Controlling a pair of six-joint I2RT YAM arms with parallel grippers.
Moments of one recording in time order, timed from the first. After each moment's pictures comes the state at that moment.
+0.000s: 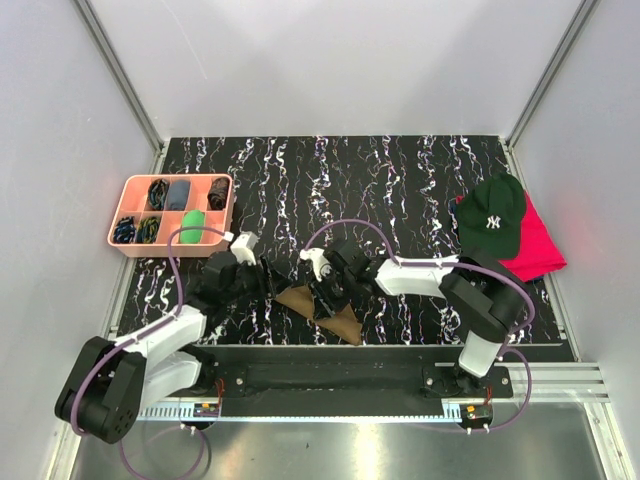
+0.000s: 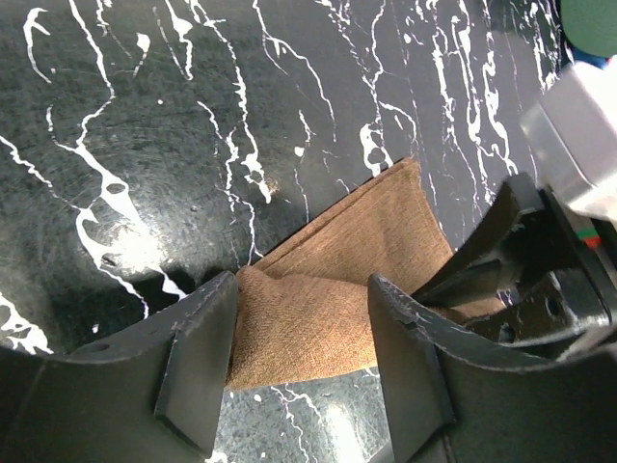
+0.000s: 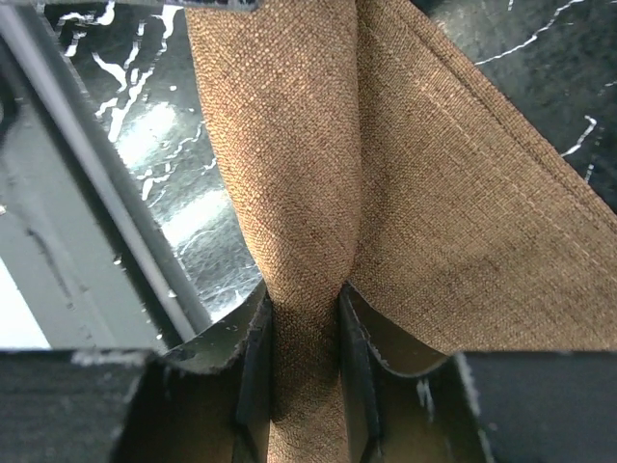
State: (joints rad) left arm -0.38 1.04 0.25 0.24 0.35 -0.56; right arm 0.92 1.75 0.91 -0.09 -0.42 0.19
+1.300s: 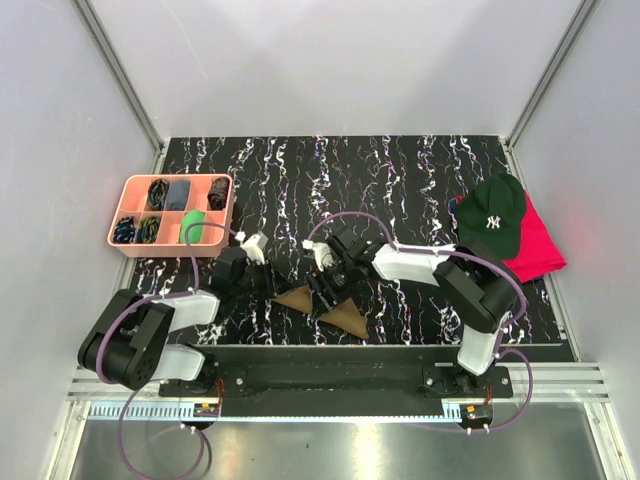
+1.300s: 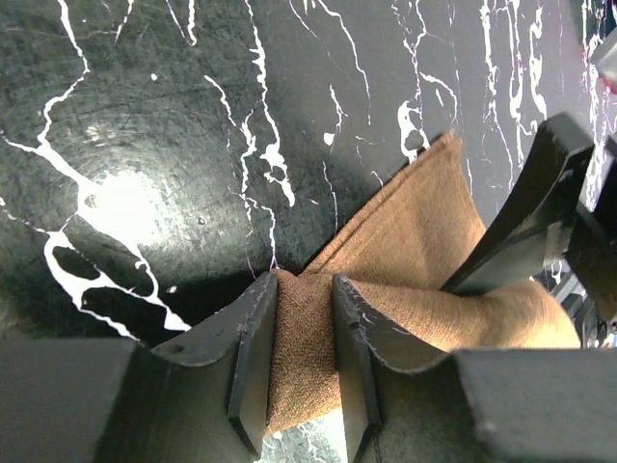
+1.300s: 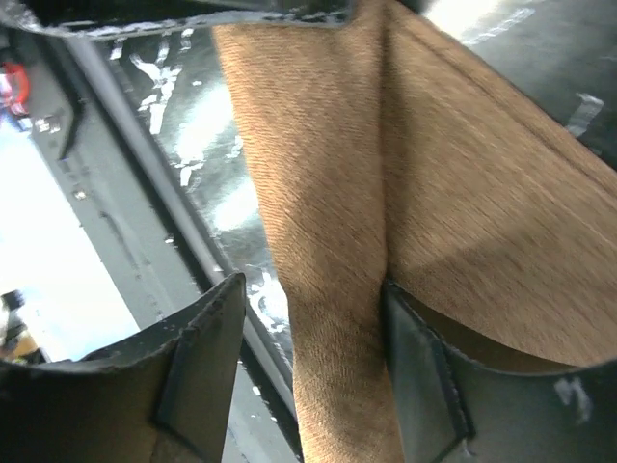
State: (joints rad) left arm -0.38 1.33 0.28 0.40 0.43 -0.55; right arm 0.83 1.83 1.02 -0.25 -0.62 0.23
